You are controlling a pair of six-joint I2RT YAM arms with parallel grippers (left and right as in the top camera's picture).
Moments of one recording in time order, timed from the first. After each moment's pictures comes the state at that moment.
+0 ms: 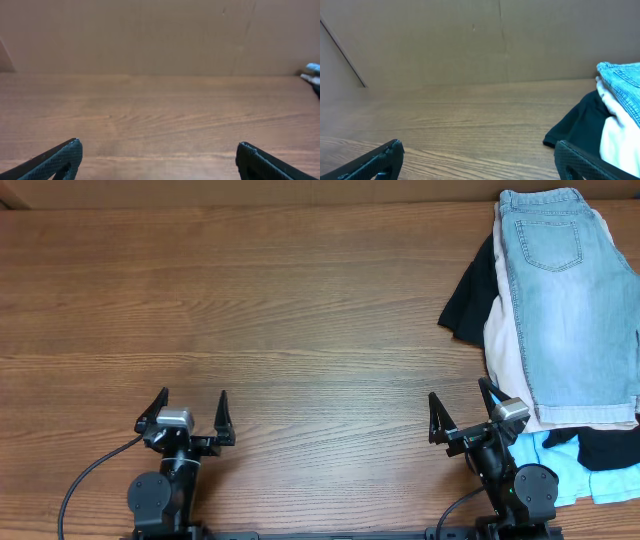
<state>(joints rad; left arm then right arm) 0.09 0.02 0.03 -0.06 0.17 -0.05 0.10 0.01 0.02 -0.01 -0.22 0.17</state>
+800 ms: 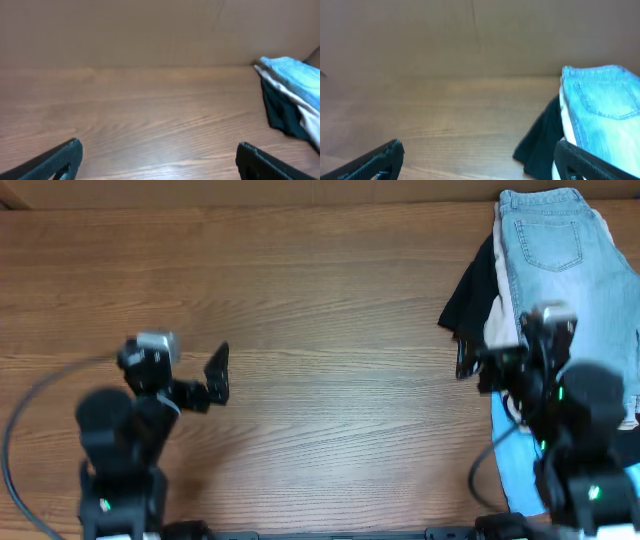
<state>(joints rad) 0.09 0.74 0.75 -0.34 0.35 -0.07 0.10 0.81 0.95 -0.48 -0.10 0.10</state>
